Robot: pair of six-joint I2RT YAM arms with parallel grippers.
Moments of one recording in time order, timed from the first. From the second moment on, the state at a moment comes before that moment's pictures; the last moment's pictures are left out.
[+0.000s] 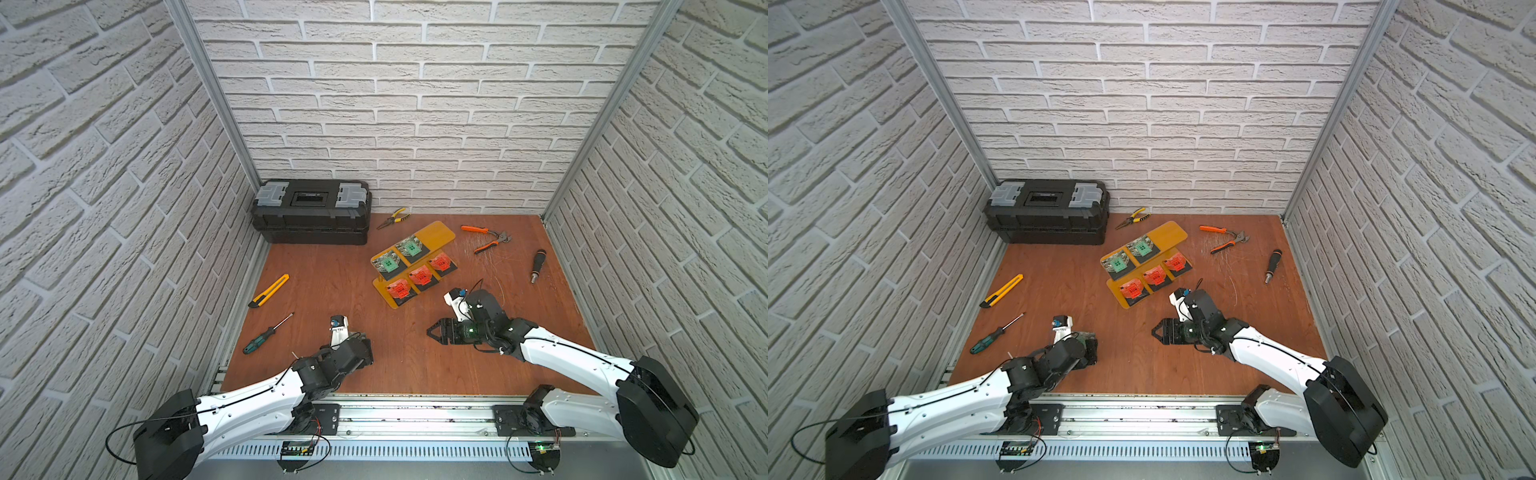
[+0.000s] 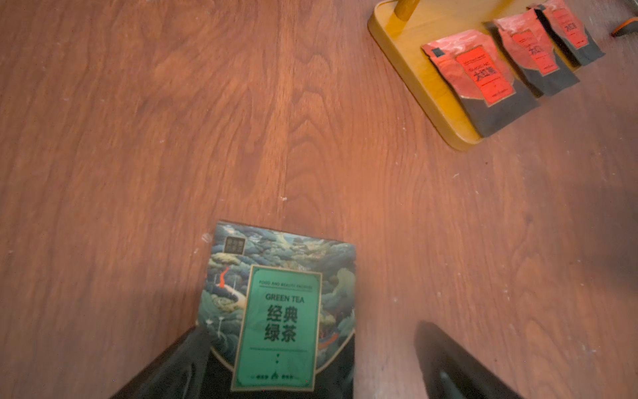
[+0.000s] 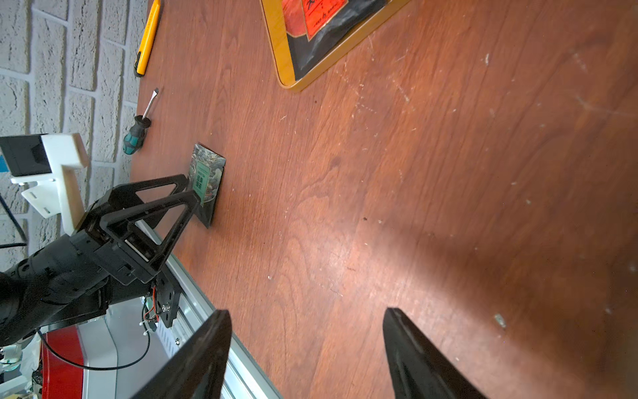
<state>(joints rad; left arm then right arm) -0.98 0.84 0.21 -0.29 -0.49 -0.94 0.61 1.19 0.54 -0.20 -0.37 0.65</state>
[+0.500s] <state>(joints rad) -0.98 0.93 0.21 -0.16 -0.41 -0.93 0.68 1.24 0.50 -0.06 -0.31 0.75</state>
